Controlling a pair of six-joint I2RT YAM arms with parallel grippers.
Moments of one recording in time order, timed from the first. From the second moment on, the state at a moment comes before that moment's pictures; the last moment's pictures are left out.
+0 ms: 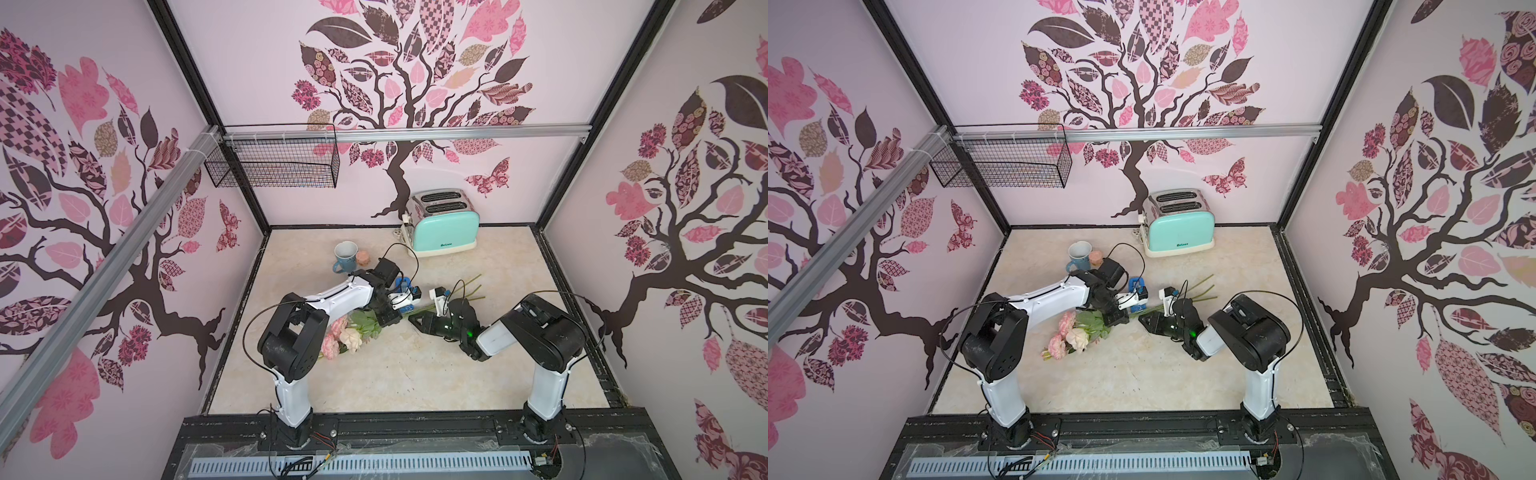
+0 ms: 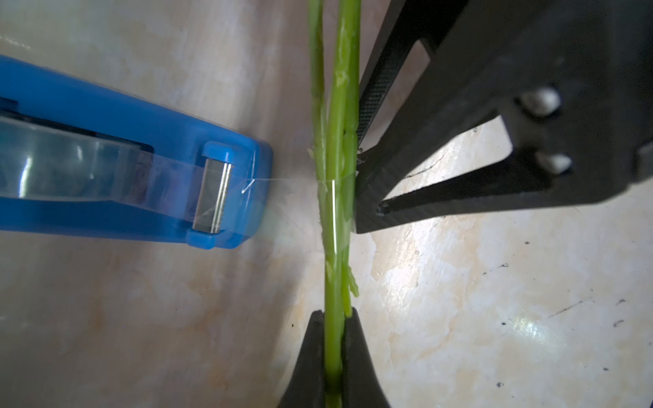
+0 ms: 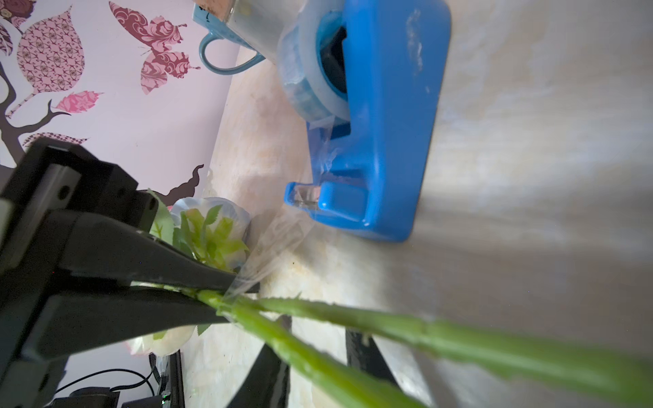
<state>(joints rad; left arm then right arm) -0.59 1.85 1.29 -0.73 0.28 0.62 0.60 1.88 0.53 0.95 -0.40 0.86</state>
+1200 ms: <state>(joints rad) -0.59 1.86 1.29 -0.73 0.24 0.63 0.31 1.30 0.77 0.07 -0.55 -0.41</state>
